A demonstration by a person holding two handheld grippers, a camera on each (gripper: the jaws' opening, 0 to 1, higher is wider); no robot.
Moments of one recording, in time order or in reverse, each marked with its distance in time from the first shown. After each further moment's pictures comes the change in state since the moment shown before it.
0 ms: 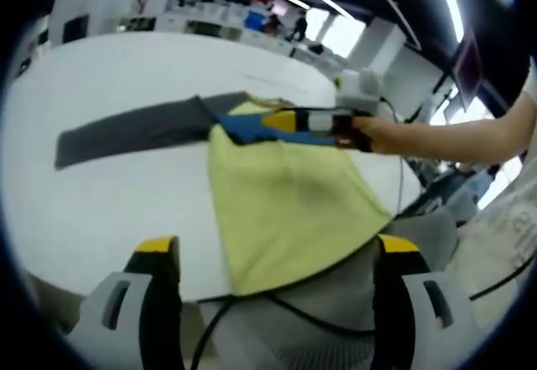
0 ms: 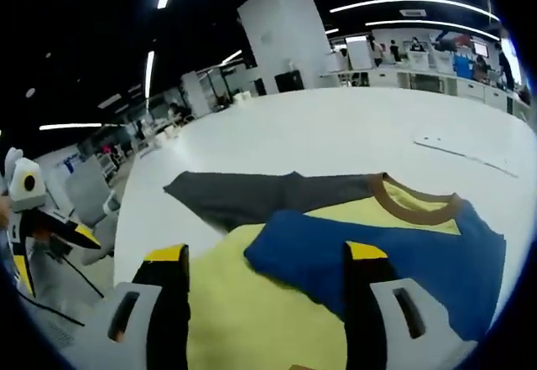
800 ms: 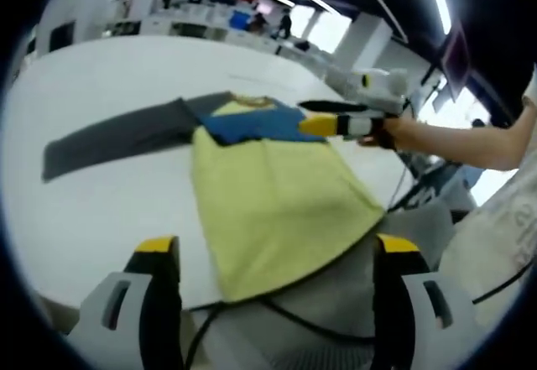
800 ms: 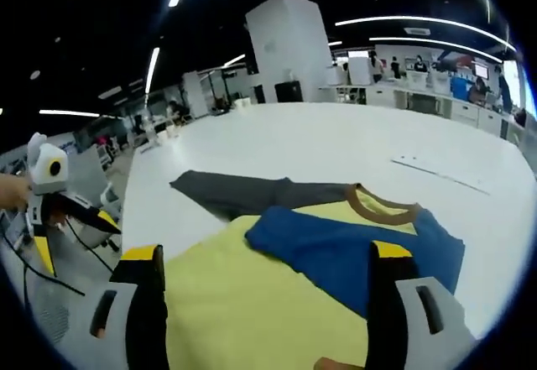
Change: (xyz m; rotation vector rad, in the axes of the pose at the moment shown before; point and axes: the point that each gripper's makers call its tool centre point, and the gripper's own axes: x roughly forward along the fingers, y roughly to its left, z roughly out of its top) left arm 0.010 -0.012 0.000 0.053 0.009 -0.059; right arm -0.076 0.009 0.006 -0.086 -0.035 -0.048
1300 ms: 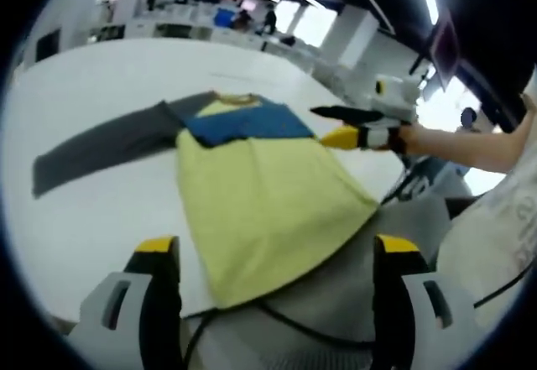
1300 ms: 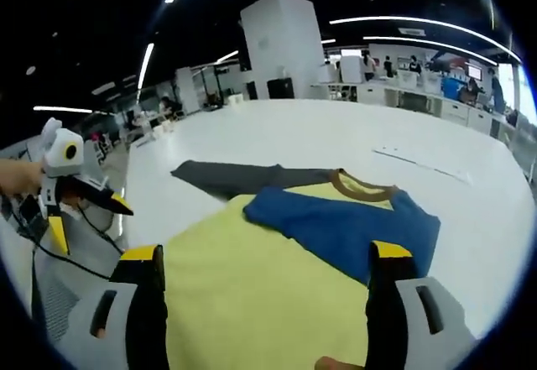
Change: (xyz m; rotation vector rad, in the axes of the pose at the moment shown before) left arm 0.006 -0.011 0.001 0.053 0.025 -0.045; right arm -0.046 0.001 -0.023 0.012 0.019 -0.046
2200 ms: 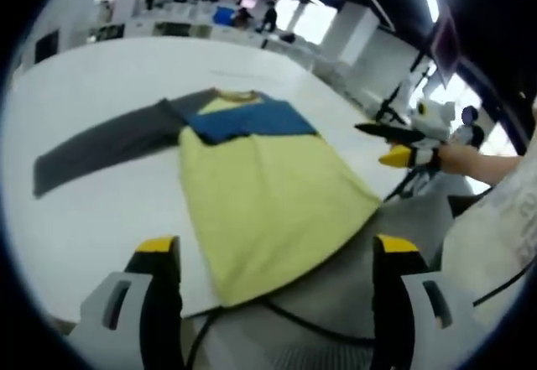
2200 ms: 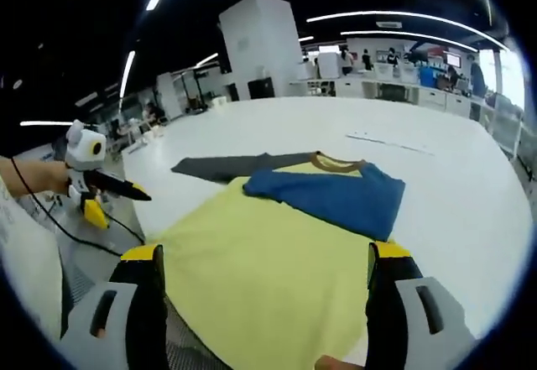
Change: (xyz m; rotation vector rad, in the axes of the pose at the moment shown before) left arm 0.000 0.006 -0.003 0.002 0.013 0.007; right arm -0.084 0.012 -0.033 0.078 0.012 -0.086
